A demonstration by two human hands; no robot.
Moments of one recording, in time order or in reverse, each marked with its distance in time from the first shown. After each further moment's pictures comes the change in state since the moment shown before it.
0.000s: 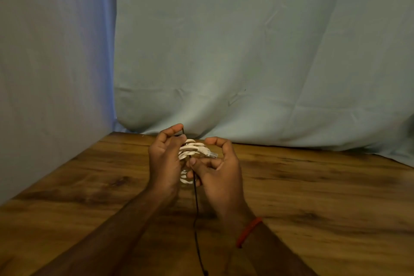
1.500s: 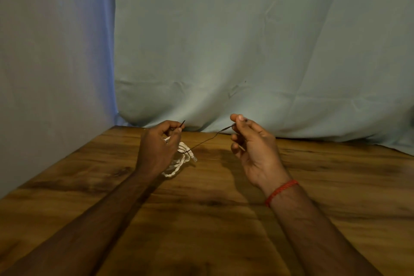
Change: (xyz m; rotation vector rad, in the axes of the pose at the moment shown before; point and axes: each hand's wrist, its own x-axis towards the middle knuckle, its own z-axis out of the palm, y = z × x) left_hand 0.039 -0.012 -0.039 0.785 -0.171 0.498; right_hand 0.035 -0.024 -0.054 0.269 0.193 0.257
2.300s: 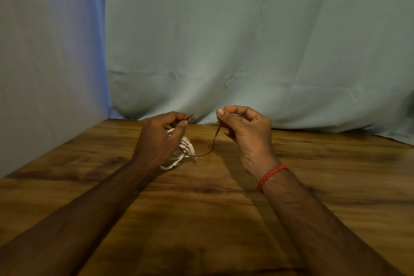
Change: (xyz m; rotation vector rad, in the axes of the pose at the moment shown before) left_hand -0.012 0.014 0.004 0.072 -0.091 0.224; right_hand 0.006 0.014 -0.004 -0.144 0.005 -0.243
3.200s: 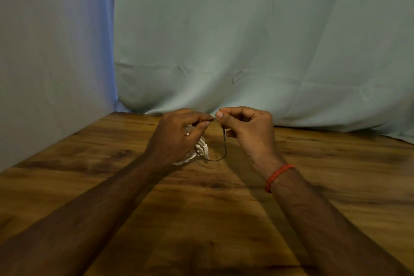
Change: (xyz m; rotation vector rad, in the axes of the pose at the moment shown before) left_hand -0.002 0.015 0.000 0.071 -0.127 0.180; right_hand -0.004 0.009 0.002 -0.292 -0.123 -0.147
